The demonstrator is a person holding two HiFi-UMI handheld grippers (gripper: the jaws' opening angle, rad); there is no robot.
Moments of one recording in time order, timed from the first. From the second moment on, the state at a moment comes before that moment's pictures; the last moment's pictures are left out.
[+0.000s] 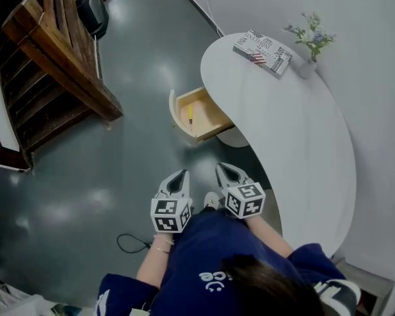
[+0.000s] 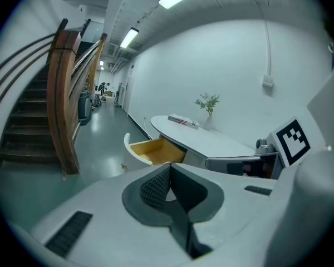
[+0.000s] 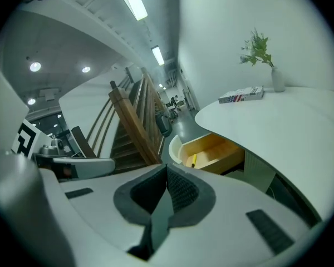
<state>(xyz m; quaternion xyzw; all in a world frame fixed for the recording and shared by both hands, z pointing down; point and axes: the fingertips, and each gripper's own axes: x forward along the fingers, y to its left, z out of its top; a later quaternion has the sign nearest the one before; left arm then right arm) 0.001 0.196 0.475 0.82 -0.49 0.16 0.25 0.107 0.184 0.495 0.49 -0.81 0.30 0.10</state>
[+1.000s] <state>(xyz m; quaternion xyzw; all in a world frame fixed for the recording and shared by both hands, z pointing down) -0.004 0.034 0.497 0.86 -0.39 0.20 0.25 0.095 0.061 0.531 0.55 -0.74 0.35 0.15</state>
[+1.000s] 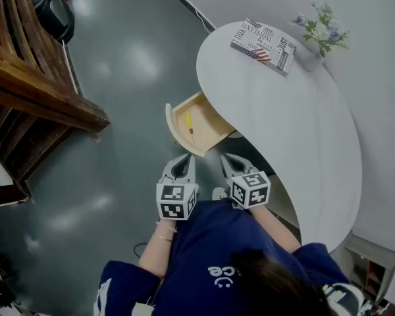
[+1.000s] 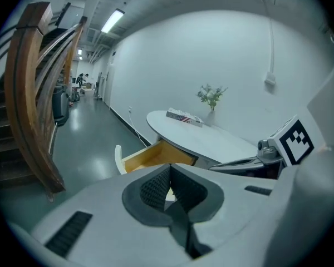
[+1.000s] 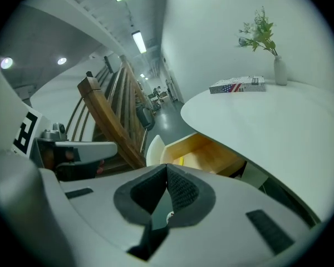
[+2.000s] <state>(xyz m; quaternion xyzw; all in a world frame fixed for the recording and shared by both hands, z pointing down) -0.082 -0.095 0.531 0.85 -0.36 0.25 0.30 0.034 -0.082 0.602 0.54 -0.67 0.42 0.28</state>
